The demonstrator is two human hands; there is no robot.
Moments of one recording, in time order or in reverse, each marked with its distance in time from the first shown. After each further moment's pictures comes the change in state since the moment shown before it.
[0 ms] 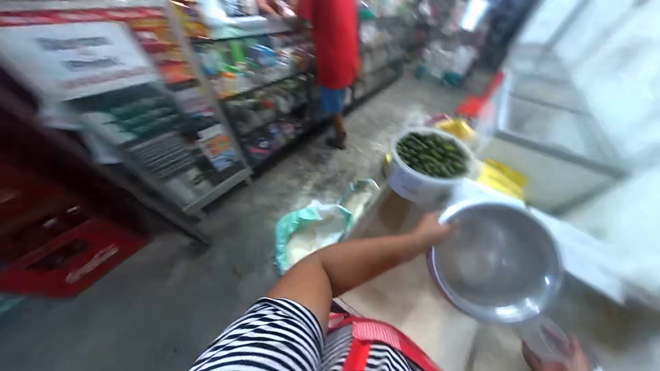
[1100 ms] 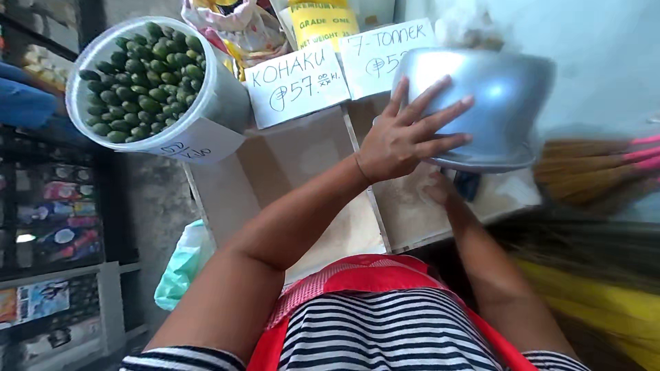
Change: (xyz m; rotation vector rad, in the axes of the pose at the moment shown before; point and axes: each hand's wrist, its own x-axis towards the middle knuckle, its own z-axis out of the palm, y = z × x) left_hand 0.074 -0.013 0.318 0.619 -0.473 1.642; right_hand 0.119 0.048 -0.142 -0.853 0.097 0.200
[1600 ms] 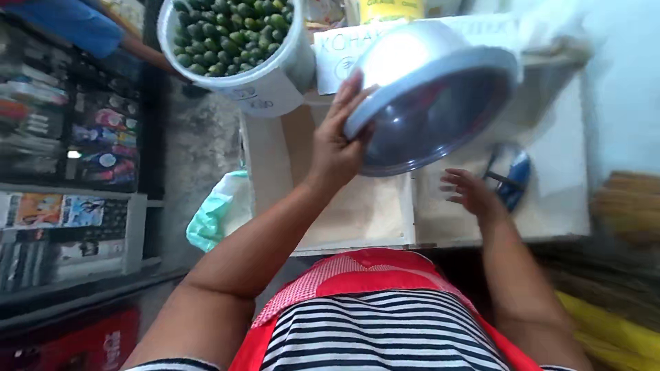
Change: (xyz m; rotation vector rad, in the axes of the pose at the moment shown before) left_hand -0.129 0.039 -0.147 -0.279 0.376 -0.859; right_hand -0.050 -0.051 0.034 0.553 -0.280 -0.115
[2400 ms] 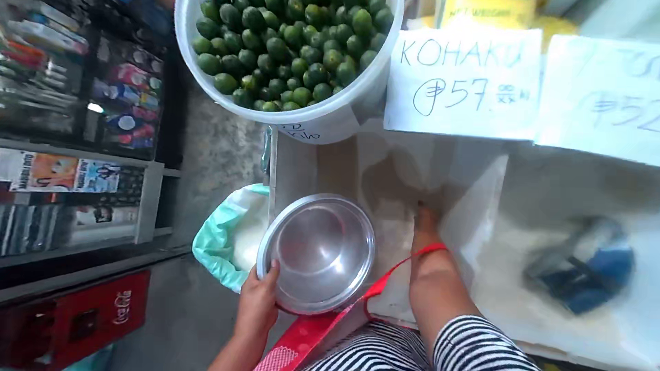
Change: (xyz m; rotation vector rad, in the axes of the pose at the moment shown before) left_hand -0.176 -0.095 -0.149 0.092 0.764 -1.438; right_hand 0.277 0.070 0.236 -0.197 0.529 0.460
